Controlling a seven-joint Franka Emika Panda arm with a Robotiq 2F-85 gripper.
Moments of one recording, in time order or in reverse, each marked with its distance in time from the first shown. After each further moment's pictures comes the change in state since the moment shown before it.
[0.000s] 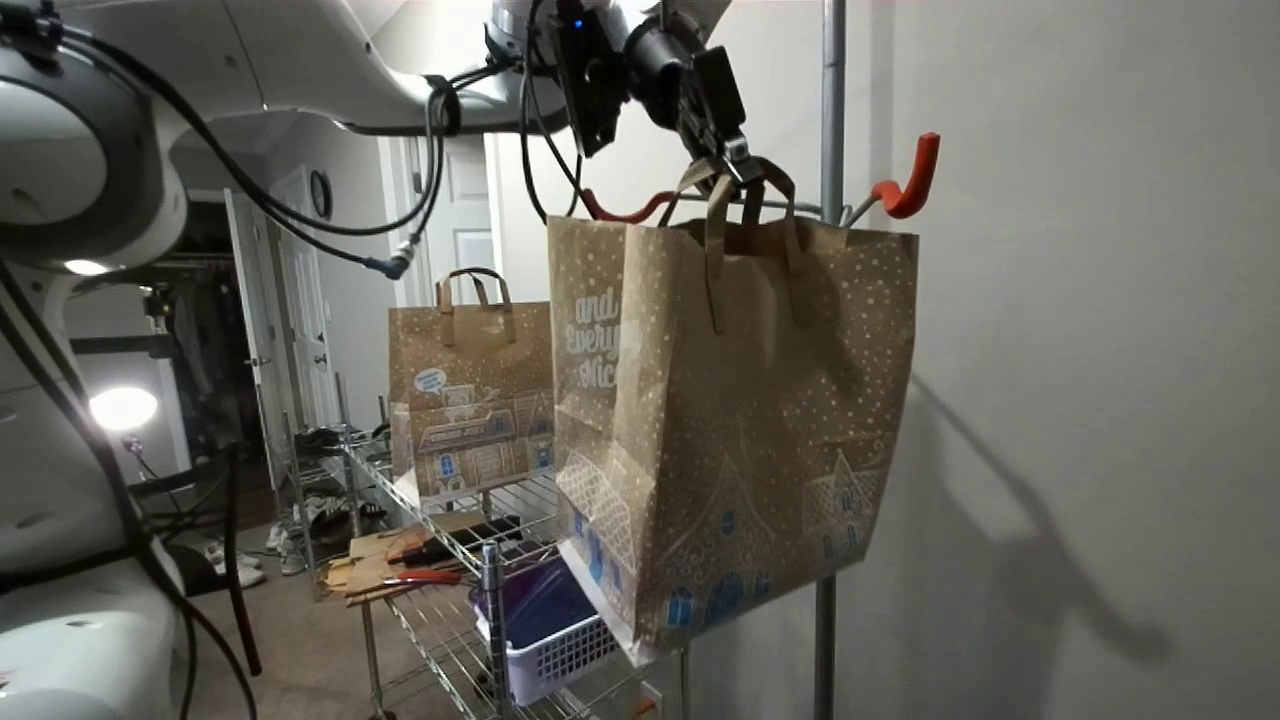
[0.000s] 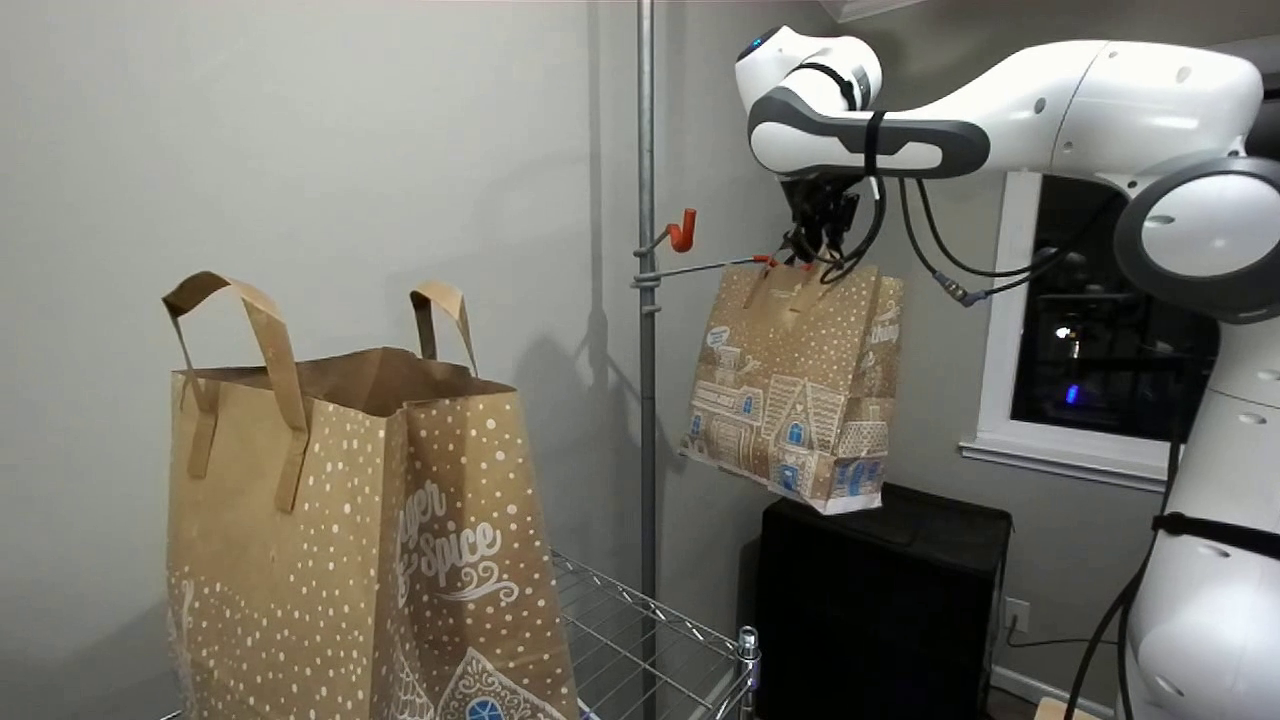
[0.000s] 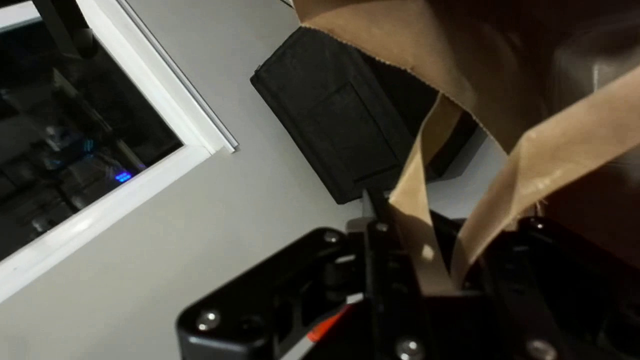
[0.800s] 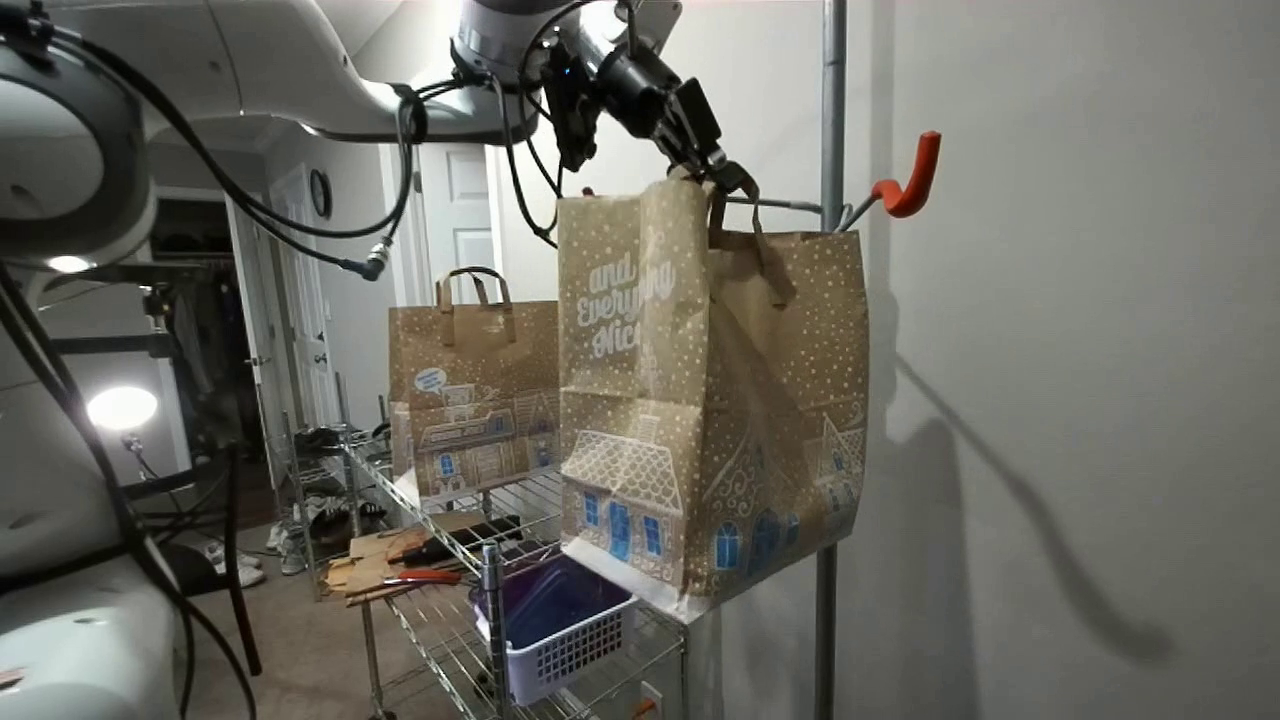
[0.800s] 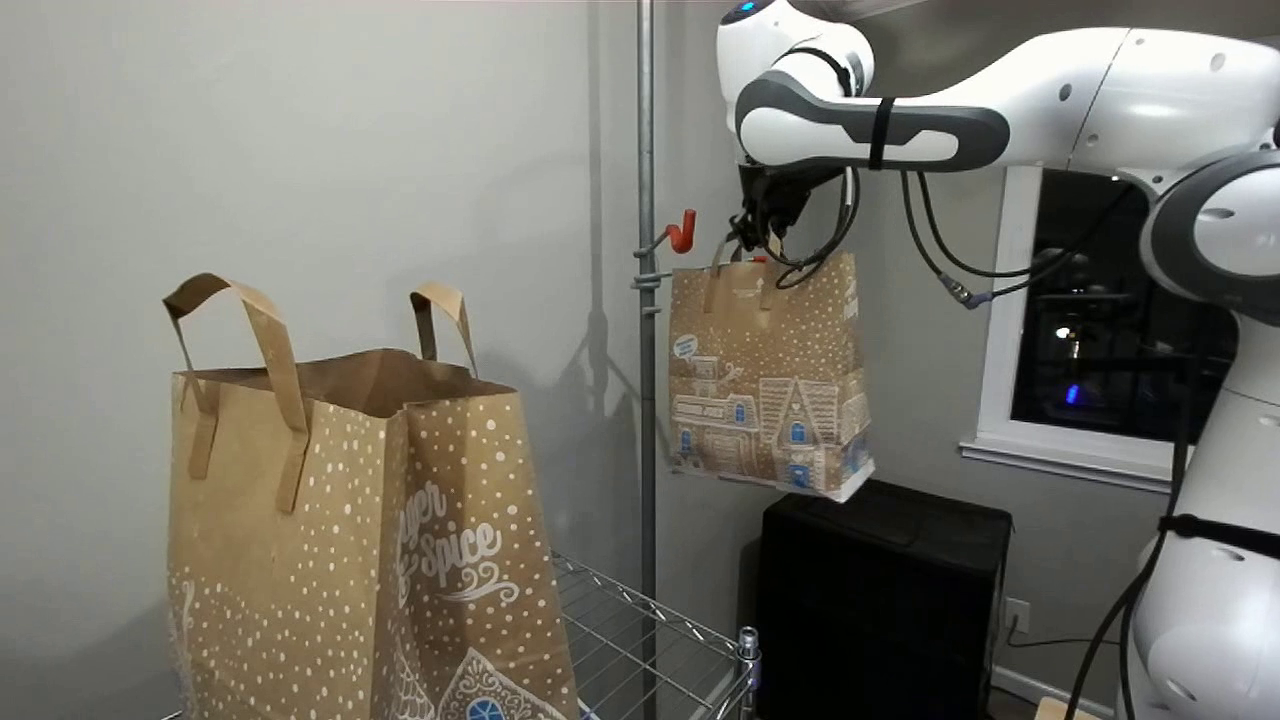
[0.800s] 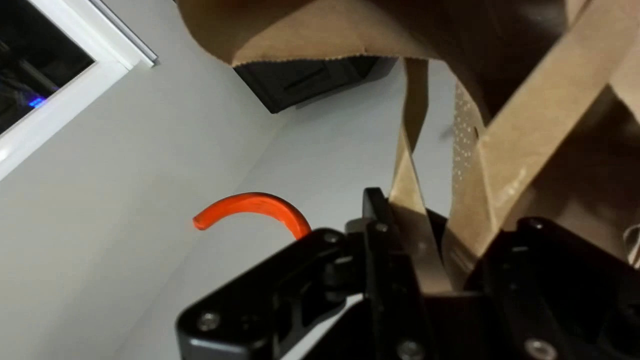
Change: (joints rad) arm 0.052 -0.044 0.071 -0.065 0.037 0.222 0.151
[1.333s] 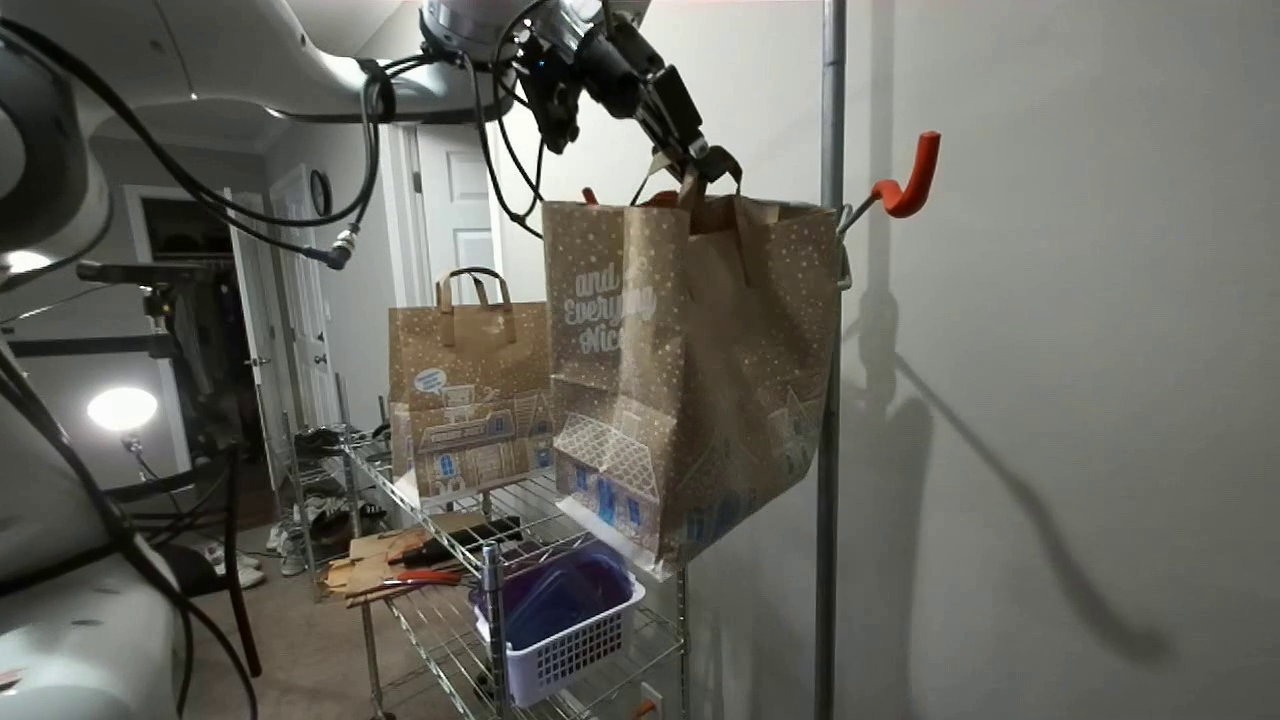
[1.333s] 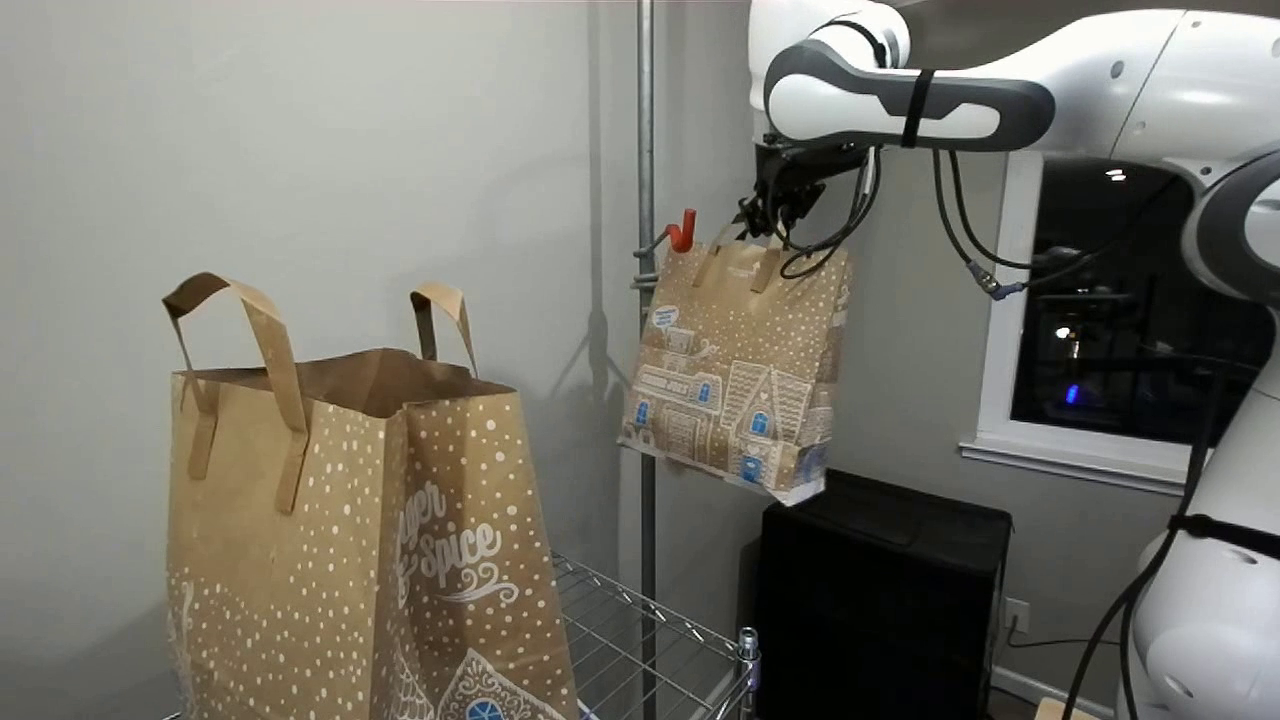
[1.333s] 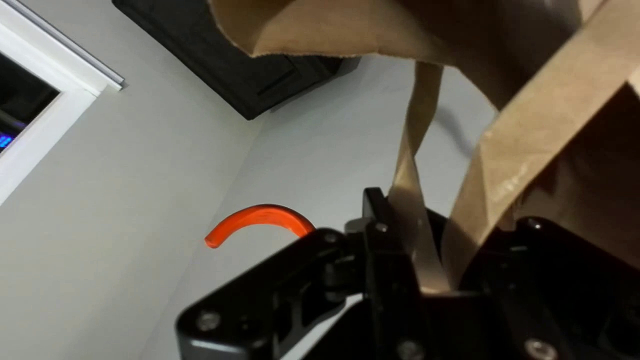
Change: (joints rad) arm -0.007 -0.079 -0.017 -0.038 0.093 0.042 0.074
